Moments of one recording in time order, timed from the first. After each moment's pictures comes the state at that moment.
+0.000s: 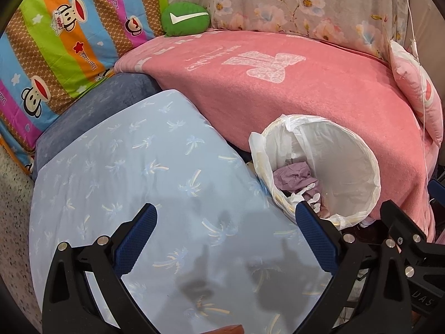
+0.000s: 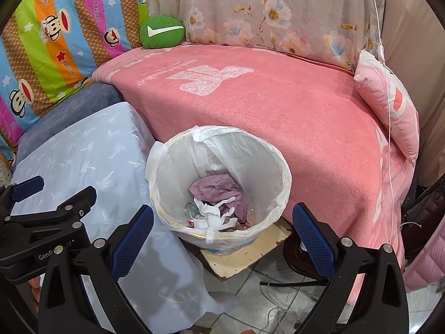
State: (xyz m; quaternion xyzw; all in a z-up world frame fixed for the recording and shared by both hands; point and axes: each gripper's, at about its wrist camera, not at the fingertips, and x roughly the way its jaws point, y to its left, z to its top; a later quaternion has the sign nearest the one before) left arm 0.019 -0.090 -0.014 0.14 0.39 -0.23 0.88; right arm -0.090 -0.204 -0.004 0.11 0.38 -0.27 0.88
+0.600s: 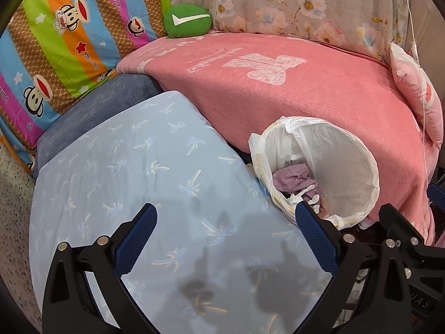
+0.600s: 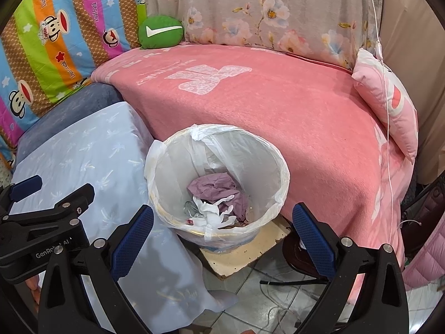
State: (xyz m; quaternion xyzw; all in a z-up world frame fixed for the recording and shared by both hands) left arm 0.014 -0.092 -0.011 0.14 0.38 -0.23 0.88; right arm -0.094 -0.203 -0.004 0.11 0.38 -0.27 0.88
